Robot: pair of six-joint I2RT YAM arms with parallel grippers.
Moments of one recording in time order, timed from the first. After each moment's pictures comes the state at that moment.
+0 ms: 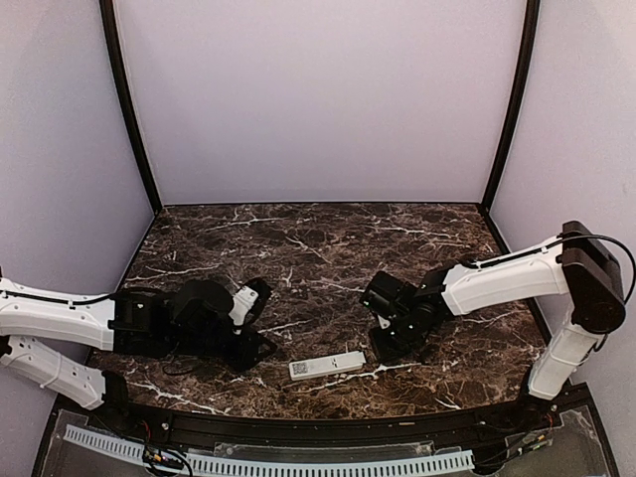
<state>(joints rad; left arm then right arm) -1.17 1.17 0.68 -0.29 -0.11 -0.42 1.01 1.68 0.94 -0.59 0.06 0.67</state>
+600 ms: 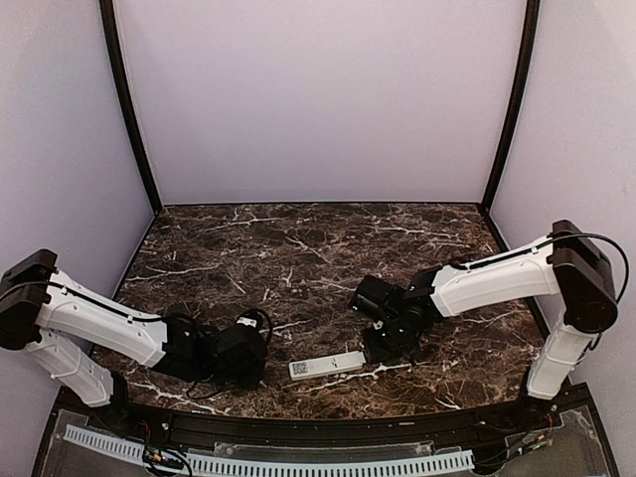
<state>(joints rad) -1.22 1.44 0.60 -0.26 -0.35 -0.89 1.06 1.73 1.00 -0.63 0.10 0.76</state>
